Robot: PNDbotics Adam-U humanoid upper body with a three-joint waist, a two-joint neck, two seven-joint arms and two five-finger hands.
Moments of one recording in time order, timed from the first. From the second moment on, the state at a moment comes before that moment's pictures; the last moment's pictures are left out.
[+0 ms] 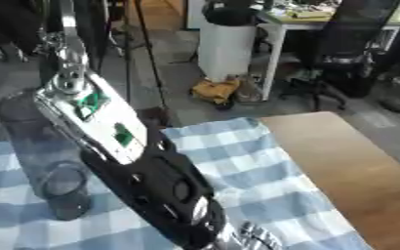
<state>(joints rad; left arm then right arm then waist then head) -0.58 0.31 0.02 -1.98 -0.06 -0.20 0.22 -1.29 -0.37 0.25 -1.44 -0.18 0.27 -0.66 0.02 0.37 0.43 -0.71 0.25</state>
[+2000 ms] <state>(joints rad) -0.59 0.31 0.02 -1.98 -0.05 -0.20 0.20 -1.31 -0.39 0.22 -1.28 0.04 0.14 -0.51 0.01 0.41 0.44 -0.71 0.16</state>
